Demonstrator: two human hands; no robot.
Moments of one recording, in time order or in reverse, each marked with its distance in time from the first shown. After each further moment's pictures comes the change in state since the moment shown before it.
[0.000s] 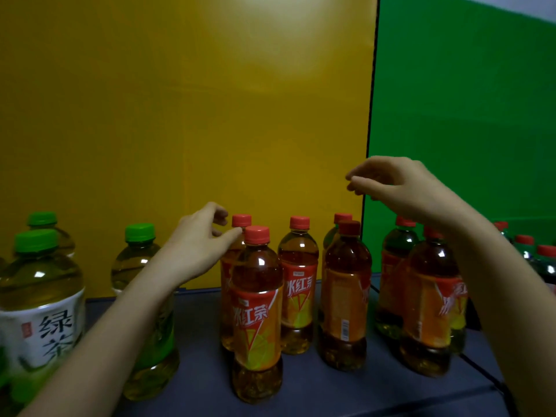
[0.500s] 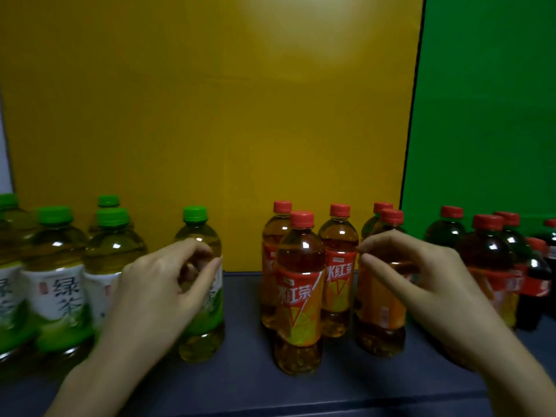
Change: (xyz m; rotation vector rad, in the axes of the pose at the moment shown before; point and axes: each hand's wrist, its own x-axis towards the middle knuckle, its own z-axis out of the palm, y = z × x) left_hand -0.107 -0.044 -0.041 0.320 0.344 0.193; right_hand -0.097 -0.038 0.066 0.153 0.028 -0.093
